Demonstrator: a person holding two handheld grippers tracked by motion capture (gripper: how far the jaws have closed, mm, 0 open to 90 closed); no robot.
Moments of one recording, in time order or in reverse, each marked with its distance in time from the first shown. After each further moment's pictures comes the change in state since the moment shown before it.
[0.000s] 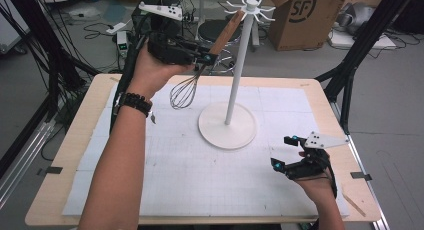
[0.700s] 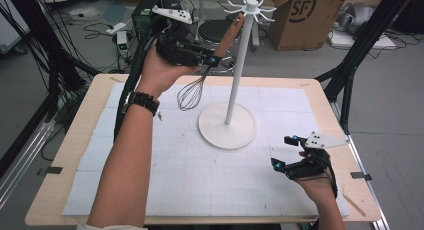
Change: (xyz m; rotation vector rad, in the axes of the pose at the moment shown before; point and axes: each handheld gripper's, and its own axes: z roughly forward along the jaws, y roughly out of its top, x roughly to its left) left arm 0.009 -0.004 0.017 0.051 0.039 -0.013; right arm 0.000 0.000 -0.001 0.002 0.001 0.000
